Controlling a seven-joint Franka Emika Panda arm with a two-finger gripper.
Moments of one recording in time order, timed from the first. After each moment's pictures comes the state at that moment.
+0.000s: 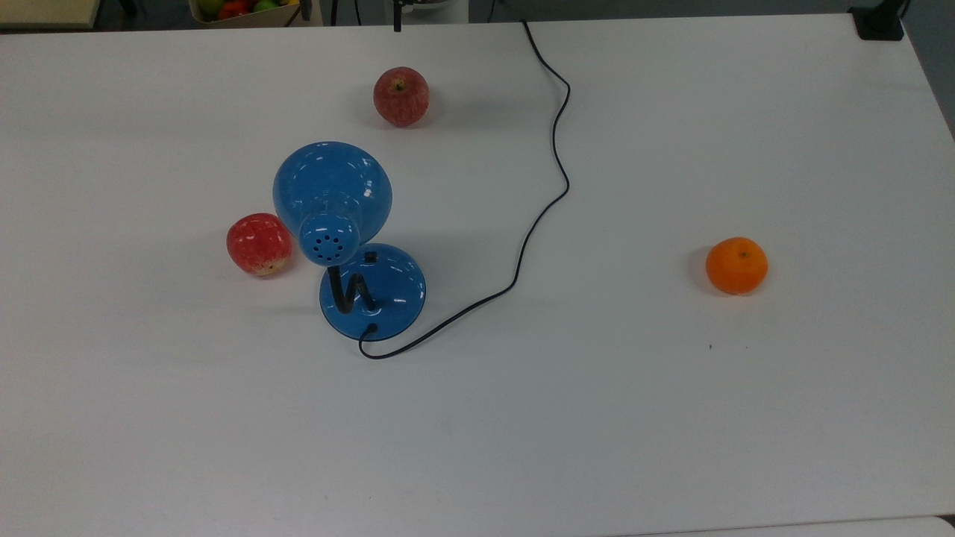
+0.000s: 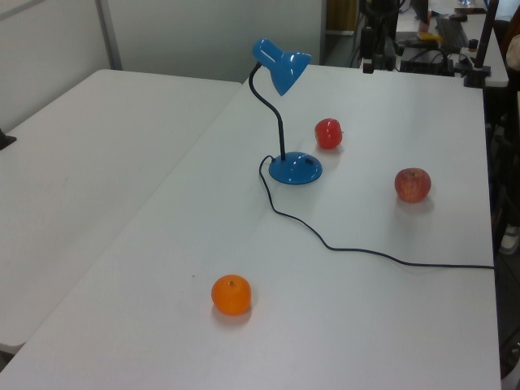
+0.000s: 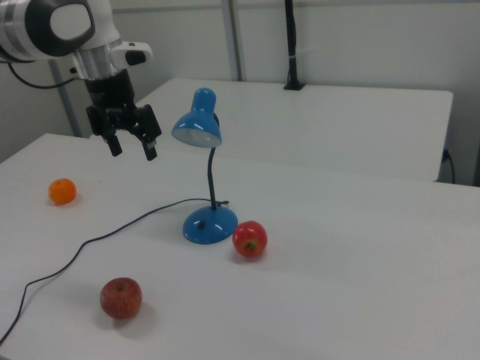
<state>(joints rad) 0.03 0.01 0.03 -1.62 -0.11 1.62 0.05</state>
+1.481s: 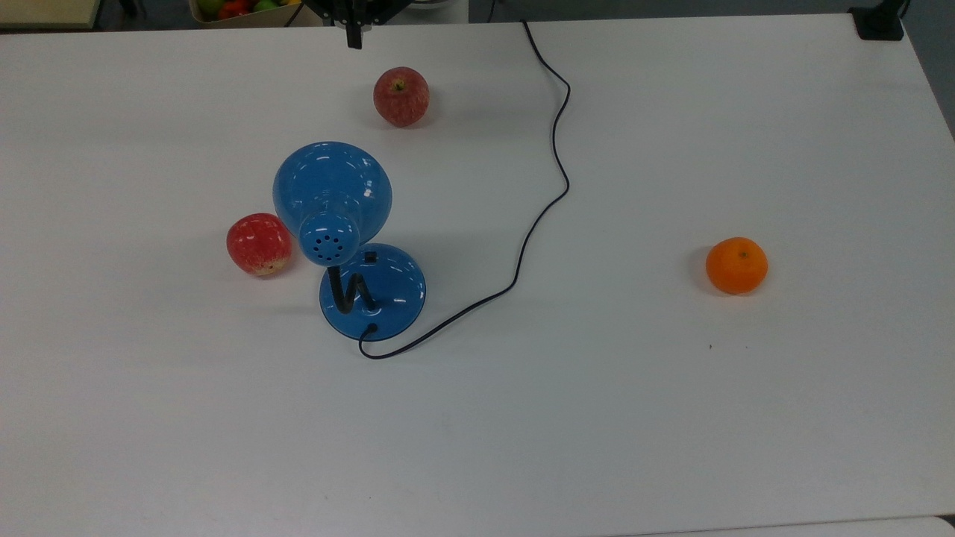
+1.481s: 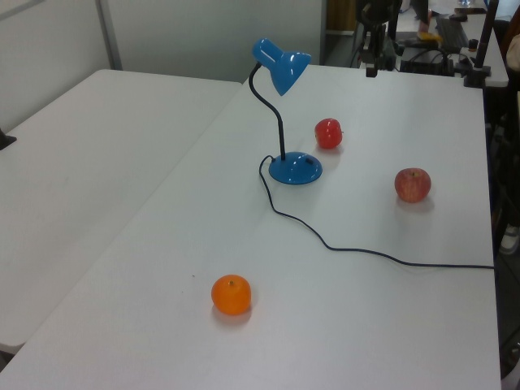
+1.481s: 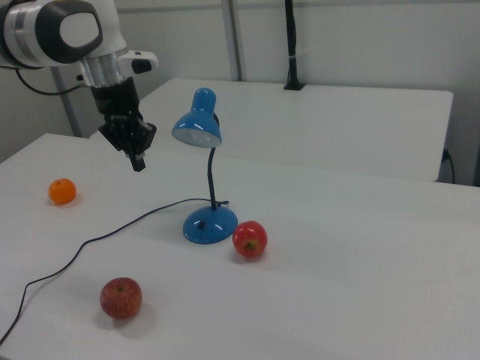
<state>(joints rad) 0.03 0.04 0.03 -1.62 -0.11 1.62 0.05</state>
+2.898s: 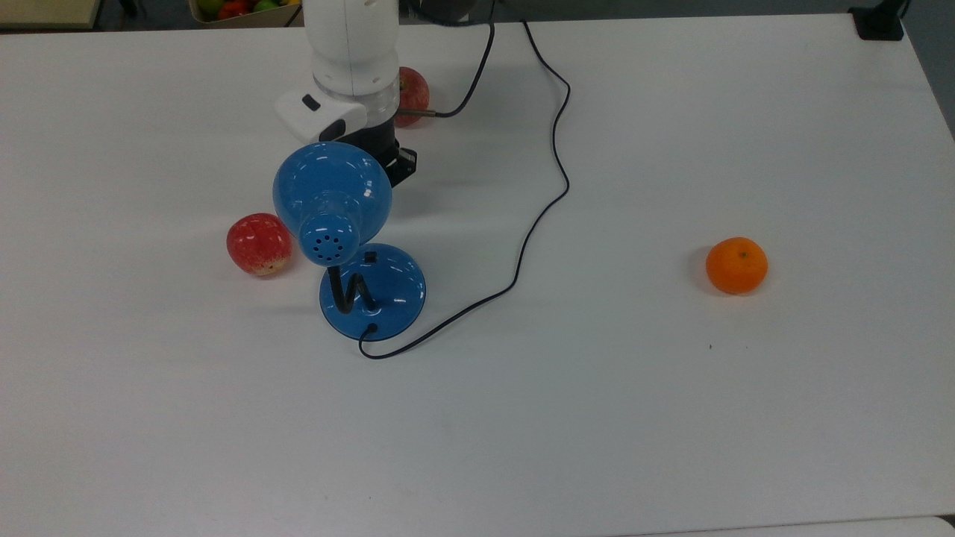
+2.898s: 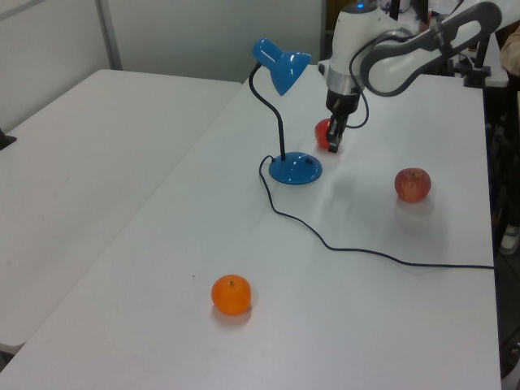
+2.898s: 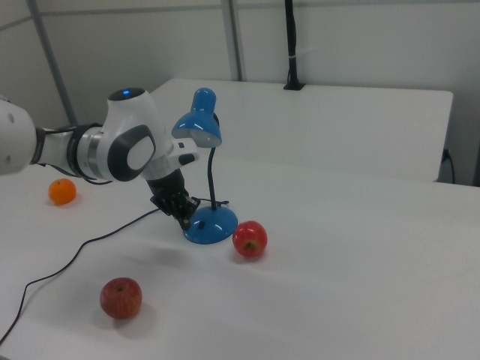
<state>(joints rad) 0.00 0.24 0.03 -1.95 -0.11 2.33 0.05</state>
